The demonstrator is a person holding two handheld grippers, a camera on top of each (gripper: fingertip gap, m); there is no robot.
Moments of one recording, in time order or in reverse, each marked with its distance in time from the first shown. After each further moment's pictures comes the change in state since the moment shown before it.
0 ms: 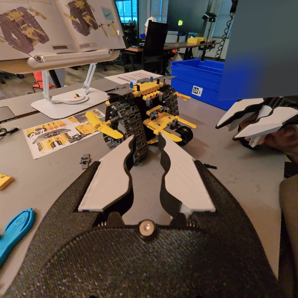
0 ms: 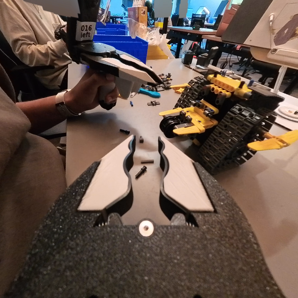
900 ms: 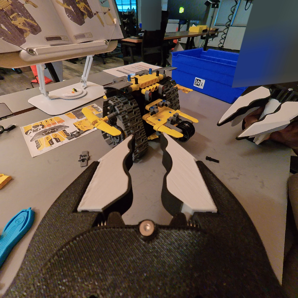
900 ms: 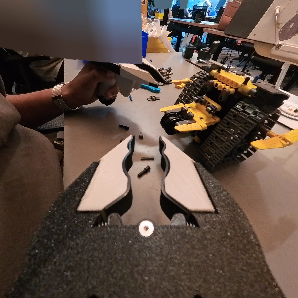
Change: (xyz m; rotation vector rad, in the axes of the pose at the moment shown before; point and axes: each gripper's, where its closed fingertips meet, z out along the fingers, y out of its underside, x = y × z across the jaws) left arm 0.001 0.008 0.005 -0.044 -0.003 0.019; right arm -0.001 0.006 0.002 -0.035 0.007 -0.020
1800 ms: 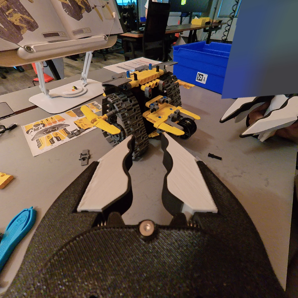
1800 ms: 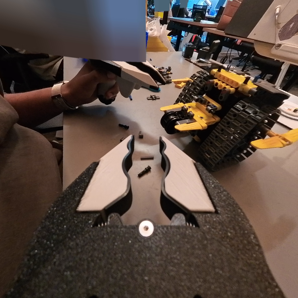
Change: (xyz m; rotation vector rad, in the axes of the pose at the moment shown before) left arm 0.000 0.004 0.002 -0.025 -0.010 0.019; right arm -0.001 0.001 0.000 -0.004 0.003 -0.005
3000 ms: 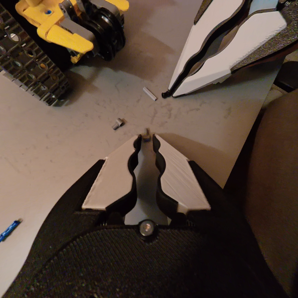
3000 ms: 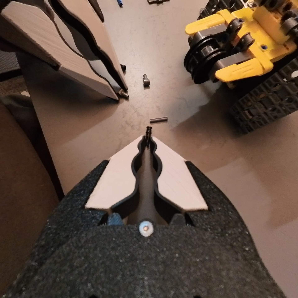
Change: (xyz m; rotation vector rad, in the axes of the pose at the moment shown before) left arm 0.087 0.091 -0.012 -0.517 0.140 0.073; right arm -0.018 0.070 0.018 -0.490 0.044 0.042
